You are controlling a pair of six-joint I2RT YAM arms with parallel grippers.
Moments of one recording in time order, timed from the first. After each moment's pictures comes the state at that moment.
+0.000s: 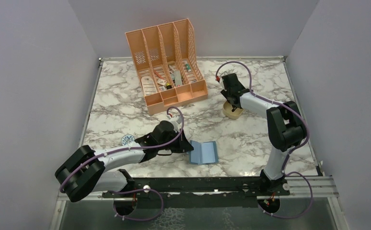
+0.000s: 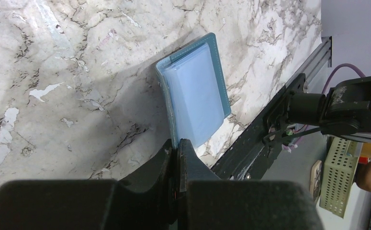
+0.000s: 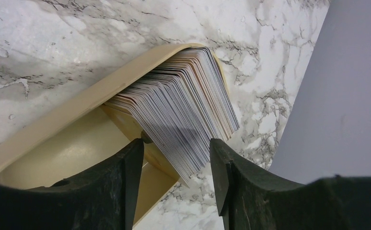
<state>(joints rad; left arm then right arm) -0.83 1.23 0.43 0.21 0.28 -0.83 0.38 1.85 1.19 -0.20 0.55 -0.47</state>
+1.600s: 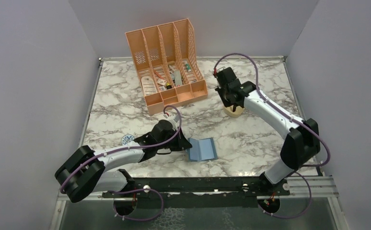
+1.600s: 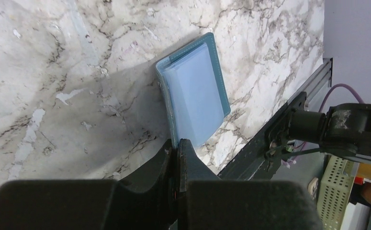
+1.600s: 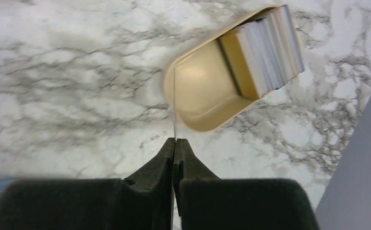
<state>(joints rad) -0.81 1.23 0.42 0.20 0.24 -0.87 0.53 1.67 1.40 -0.72 0.40 -0.03</state>
